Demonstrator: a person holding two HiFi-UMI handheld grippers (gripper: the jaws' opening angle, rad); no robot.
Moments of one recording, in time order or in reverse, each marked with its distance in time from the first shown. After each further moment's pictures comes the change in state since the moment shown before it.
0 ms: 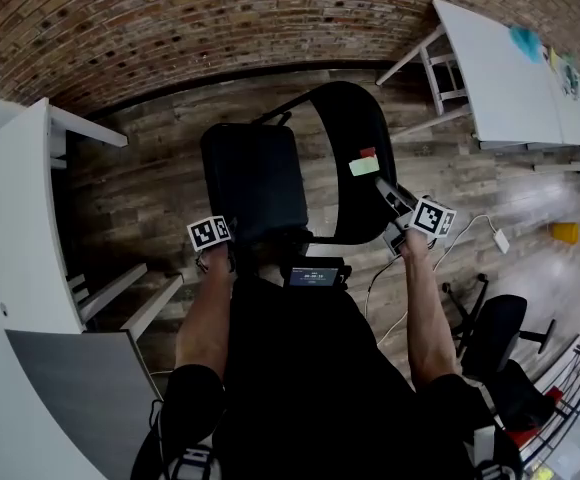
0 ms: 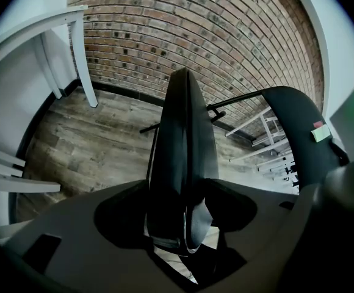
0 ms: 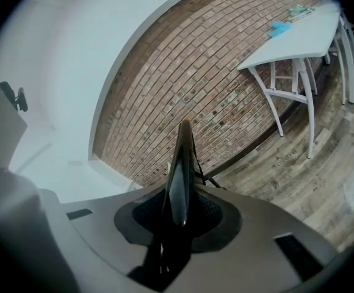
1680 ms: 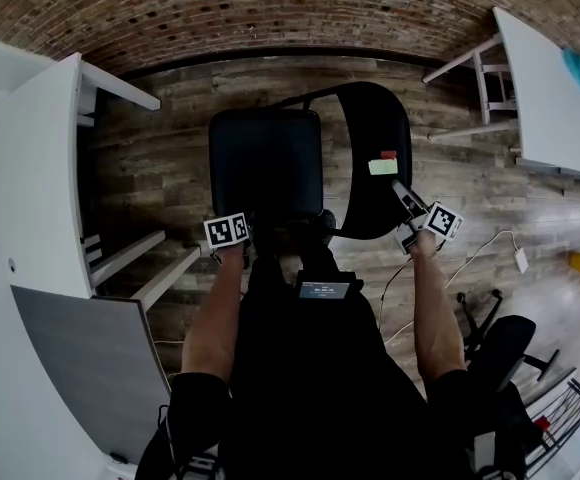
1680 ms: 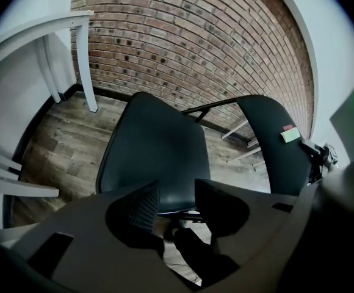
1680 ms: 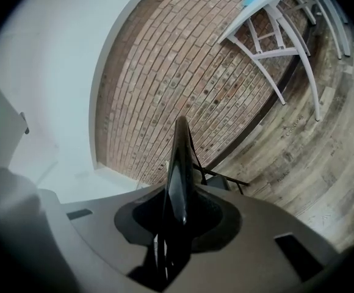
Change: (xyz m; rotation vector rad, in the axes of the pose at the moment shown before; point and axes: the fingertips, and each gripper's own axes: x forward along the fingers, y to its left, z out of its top) left arm -0.021 0.030 -0.020 0.039 -0.054 -0.040; right arm 0.060 -0.028 -0.062 0.159 0.031 0.141
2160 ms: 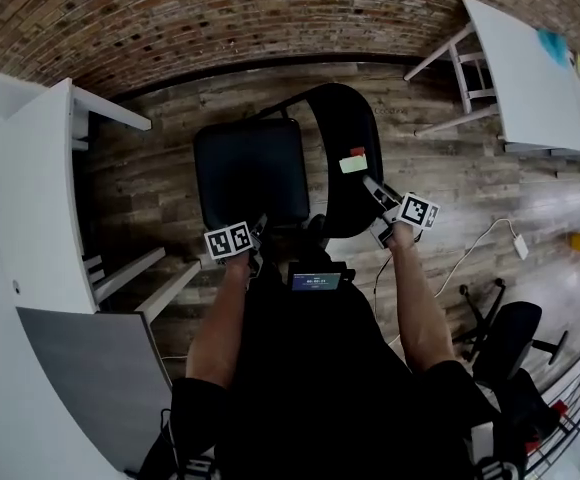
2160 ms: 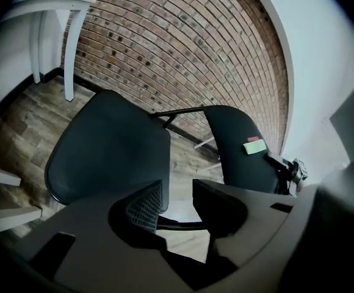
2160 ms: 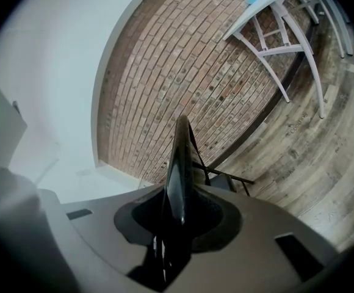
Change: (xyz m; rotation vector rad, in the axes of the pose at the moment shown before) left arm -0.008 -0.078 0.003 -0.061 -0.075 -0.273; right arm 0.019 0.015 -0.023 -0.001 0.007 -0.020
